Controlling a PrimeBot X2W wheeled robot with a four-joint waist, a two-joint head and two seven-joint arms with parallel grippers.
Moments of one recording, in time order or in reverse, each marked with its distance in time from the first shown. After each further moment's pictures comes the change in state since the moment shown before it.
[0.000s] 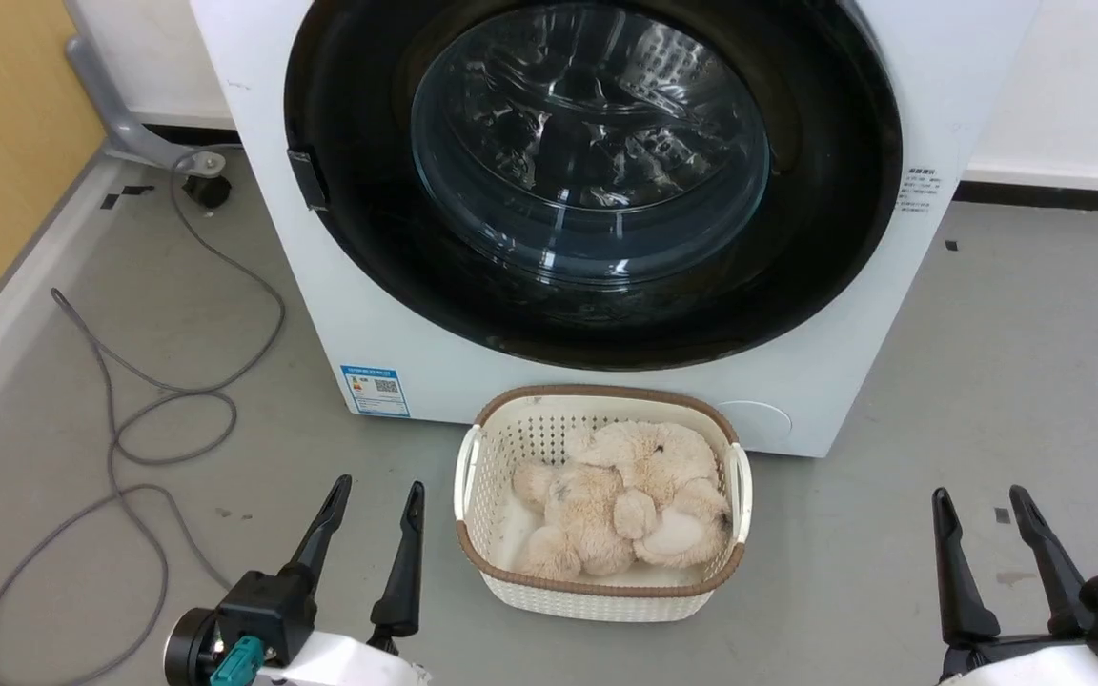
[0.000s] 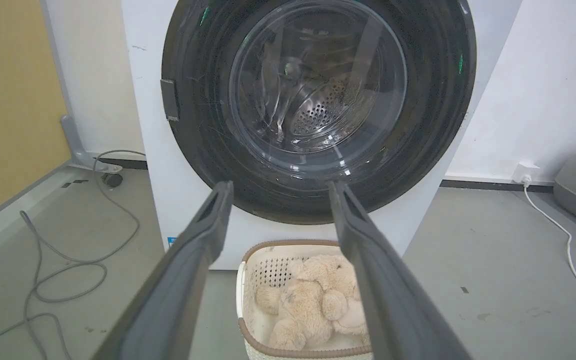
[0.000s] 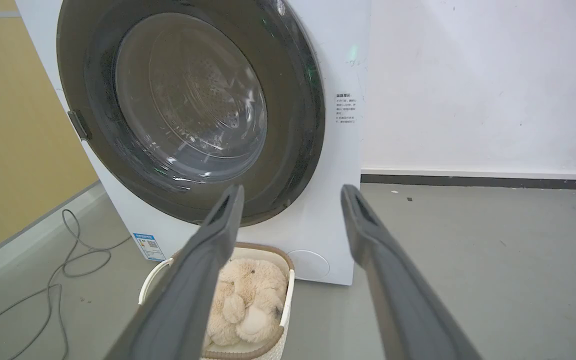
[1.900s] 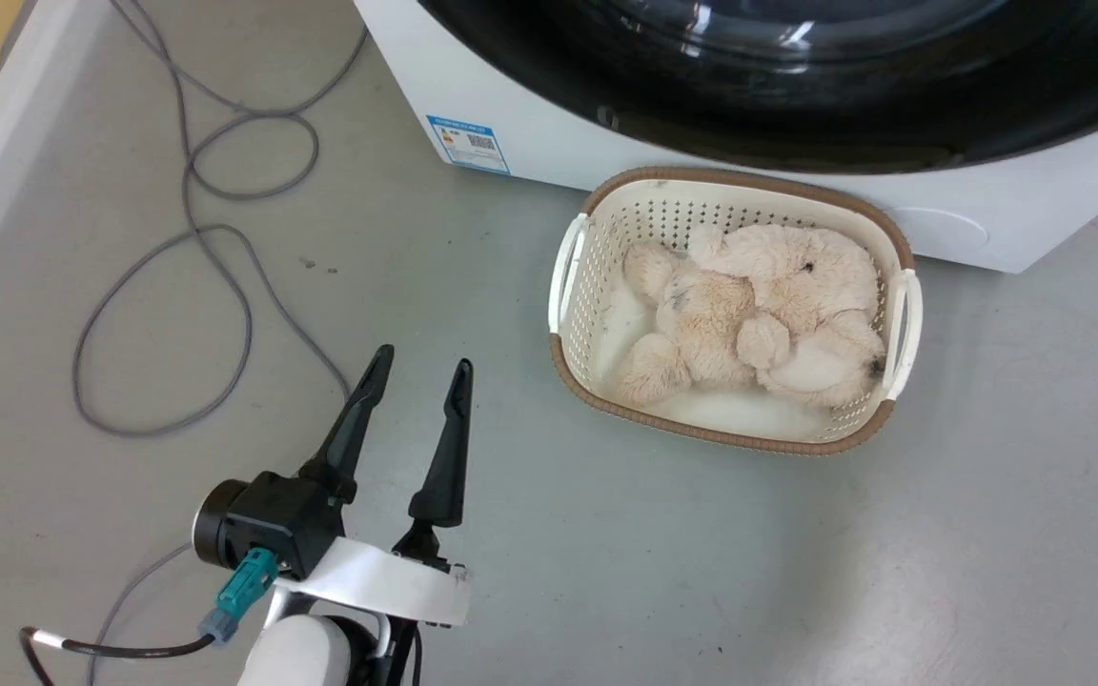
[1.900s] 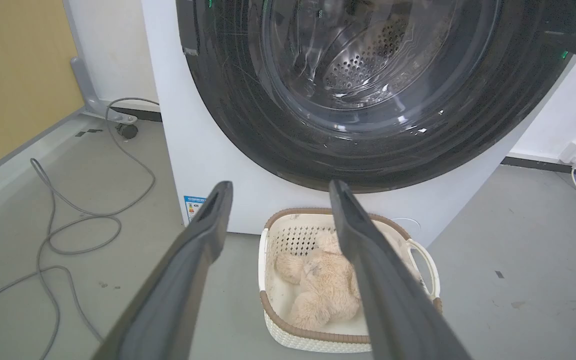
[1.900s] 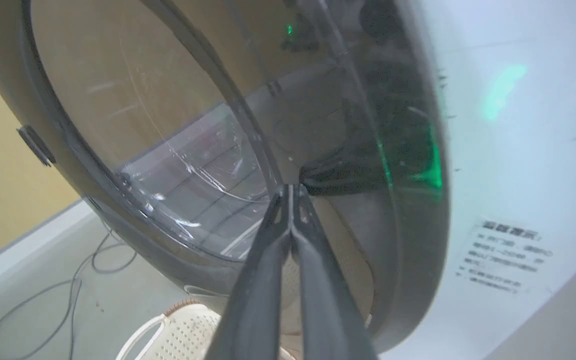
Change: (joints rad) left arm -0.156 0.003 -0.085 -0.099 -0.060 0.004 0.000; right arm -1.001 -0.462 0.290 0.553 0.429 0.002 0.156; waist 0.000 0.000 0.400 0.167
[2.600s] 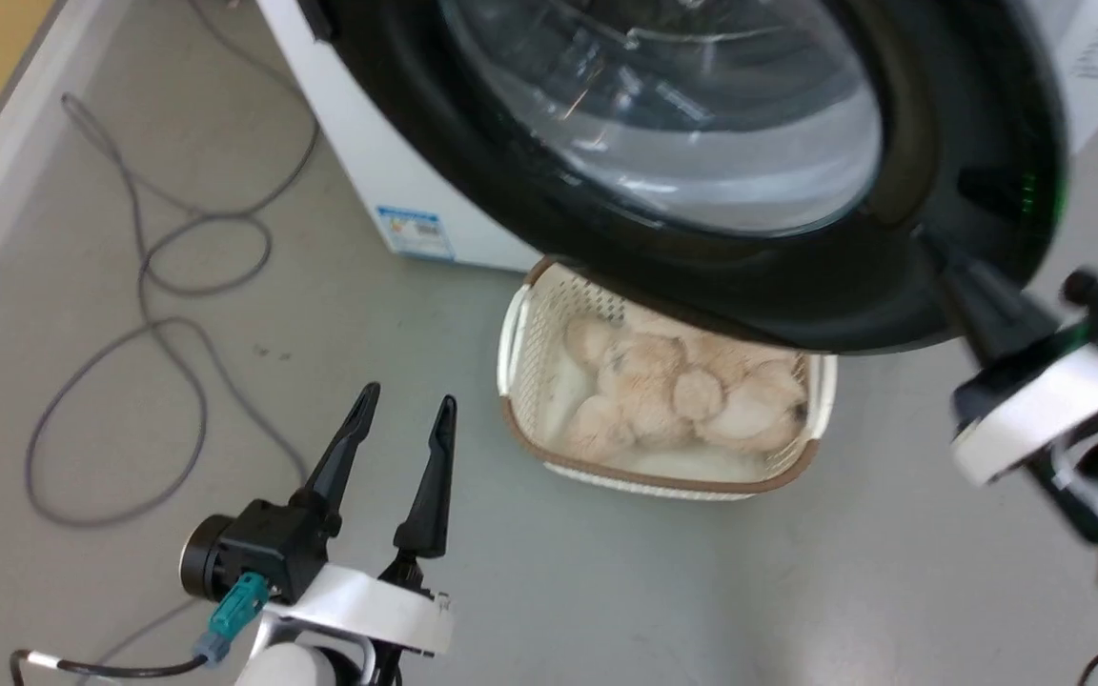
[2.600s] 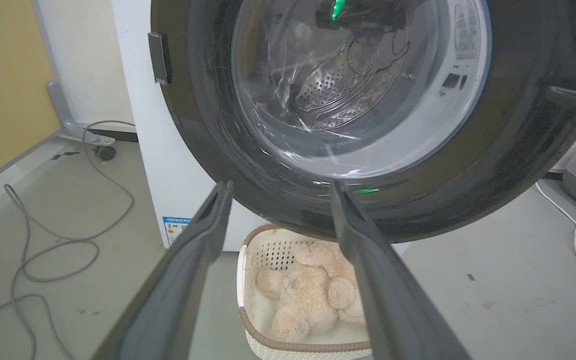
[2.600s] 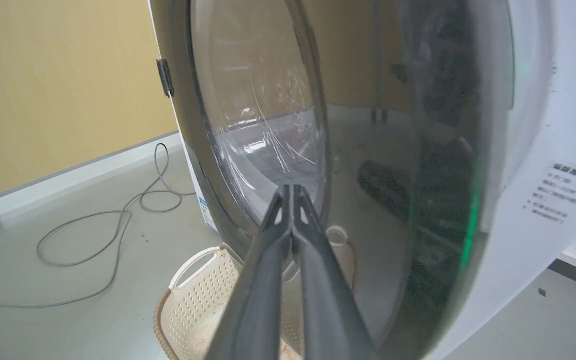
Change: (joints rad) left arm 0.048 0.048 -0.017 0.013 -0.026 0.029 0.000; right arm 0.421 0.057 0.116 -0.362 -0.156 -0.004 -0.075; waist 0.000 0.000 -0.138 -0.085
